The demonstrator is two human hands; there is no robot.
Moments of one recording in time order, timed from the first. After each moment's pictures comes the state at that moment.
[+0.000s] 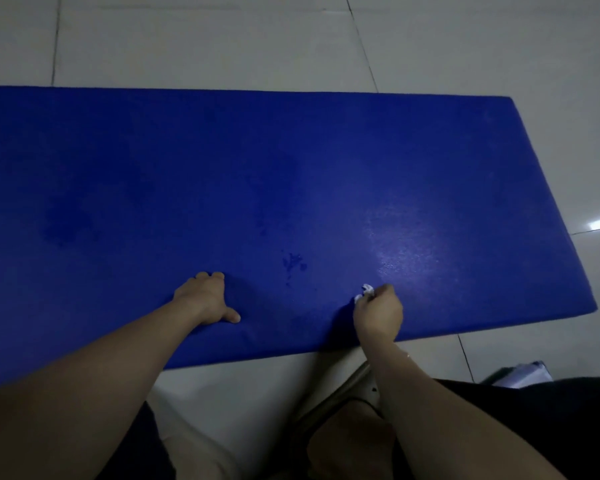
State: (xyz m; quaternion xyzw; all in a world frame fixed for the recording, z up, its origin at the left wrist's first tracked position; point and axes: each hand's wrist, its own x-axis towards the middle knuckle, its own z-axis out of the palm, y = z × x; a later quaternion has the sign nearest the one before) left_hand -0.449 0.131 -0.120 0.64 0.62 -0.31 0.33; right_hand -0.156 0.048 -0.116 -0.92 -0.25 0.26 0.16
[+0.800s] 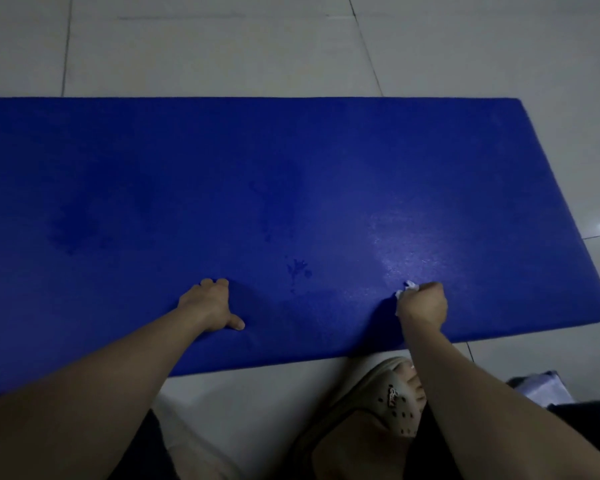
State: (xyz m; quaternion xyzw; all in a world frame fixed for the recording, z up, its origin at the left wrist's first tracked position) left_hand -0.446 0.131 -0.115 0.63 0.62 -0.31 0.33; right_hand -0.081 0.066 -0.121 -0.94 -0.18 0.24 0.18
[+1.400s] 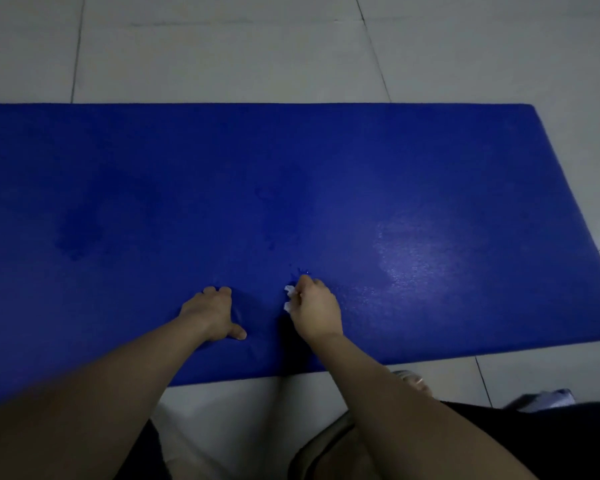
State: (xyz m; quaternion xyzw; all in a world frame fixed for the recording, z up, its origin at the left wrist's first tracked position) left_hand -0.450 0.131 -0.117 0.63 0.62 -0.31 0.33; right_hand -0.244 0.093 -0.130 -0.75 -0.55 0.36 0.10
